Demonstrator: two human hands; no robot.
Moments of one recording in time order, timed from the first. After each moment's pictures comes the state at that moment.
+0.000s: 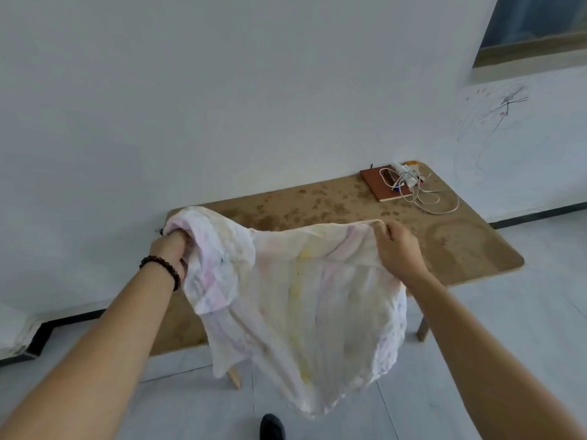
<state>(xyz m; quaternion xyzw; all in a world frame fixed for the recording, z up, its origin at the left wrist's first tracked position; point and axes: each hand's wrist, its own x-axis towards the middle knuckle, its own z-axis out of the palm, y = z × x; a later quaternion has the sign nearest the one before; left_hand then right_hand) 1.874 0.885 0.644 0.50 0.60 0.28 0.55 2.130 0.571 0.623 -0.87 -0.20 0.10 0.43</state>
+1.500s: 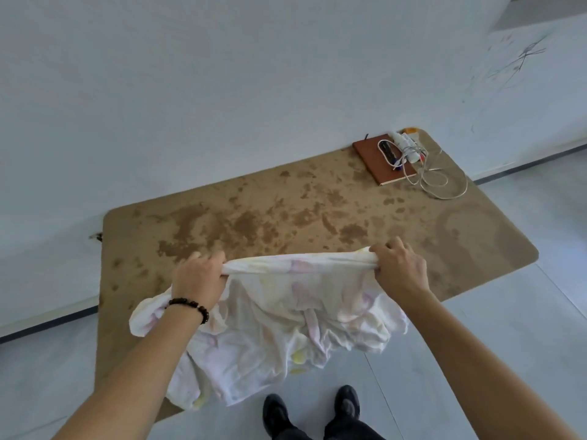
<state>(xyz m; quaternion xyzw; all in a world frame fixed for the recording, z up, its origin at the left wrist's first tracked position) 1.975 0.966 0.525 0.96 0.27 0.03 0.00 2.204 0.673 0.521 -0.96 -0.28 0.04 -0.01</state>
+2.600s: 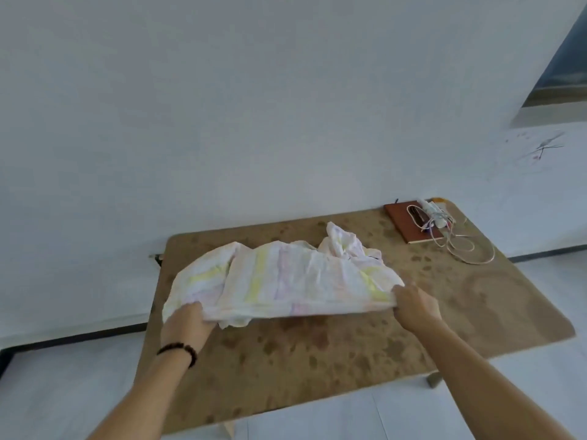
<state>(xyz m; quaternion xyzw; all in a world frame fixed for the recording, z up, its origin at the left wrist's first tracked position) 1.858 0.979 0.540 0.85 0.50 0.04 0.17 2.194 0.691 0.542 -0.94 -0.32 0.10 -0.04</state>
